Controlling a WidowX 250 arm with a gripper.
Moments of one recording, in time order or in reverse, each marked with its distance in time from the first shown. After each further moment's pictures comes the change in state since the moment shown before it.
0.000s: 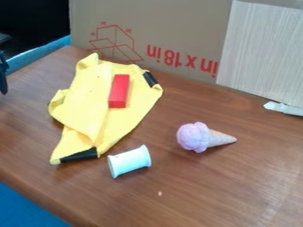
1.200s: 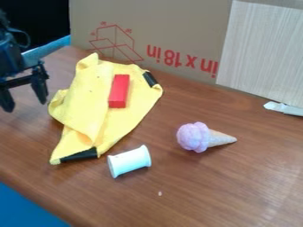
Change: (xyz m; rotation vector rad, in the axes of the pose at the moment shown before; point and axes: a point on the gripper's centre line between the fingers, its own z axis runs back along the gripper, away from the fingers) arm -0.045 -0.061 -0.014 -0.055 -0.112 -0.311
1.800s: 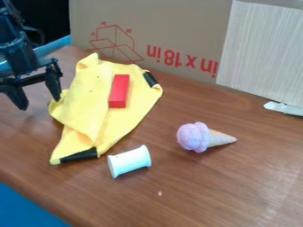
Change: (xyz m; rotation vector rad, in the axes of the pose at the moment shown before) arm 0.003 -0.019 -0.003 -0.014 -0.016 0.022
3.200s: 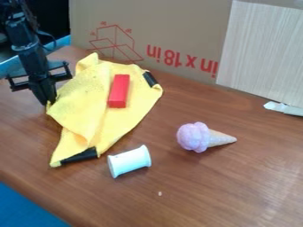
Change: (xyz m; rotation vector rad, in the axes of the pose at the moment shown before) arm 0.023 -0.004 -0.019 0.043 -0.007 0.023
